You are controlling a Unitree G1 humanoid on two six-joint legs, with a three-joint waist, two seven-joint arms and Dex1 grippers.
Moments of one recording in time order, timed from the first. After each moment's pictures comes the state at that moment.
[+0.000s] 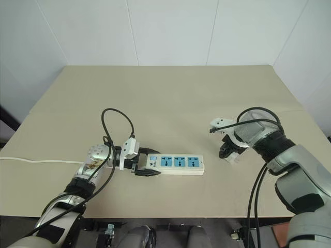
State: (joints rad) left arm -0.61 0.36 -0.18 0.60 -0.16 -0.20 -1.41; right arm -1.06 -0.83 0.66 0.34 0.05 1.07 1.21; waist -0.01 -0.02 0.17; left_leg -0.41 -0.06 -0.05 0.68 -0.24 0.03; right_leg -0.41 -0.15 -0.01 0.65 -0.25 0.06
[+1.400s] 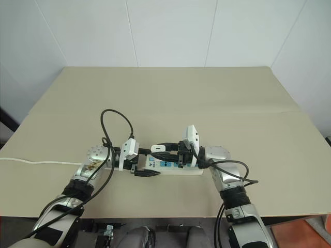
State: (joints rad) left arm -0.58 0.38 -0.20 0.54 -0.16 -0.14 -1.38; right arm -0.52 -0.27 0.12 0.25 0.39 0.09 1.26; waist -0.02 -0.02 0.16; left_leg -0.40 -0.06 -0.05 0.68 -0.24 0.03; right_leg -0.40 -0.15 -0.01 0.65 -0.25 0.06
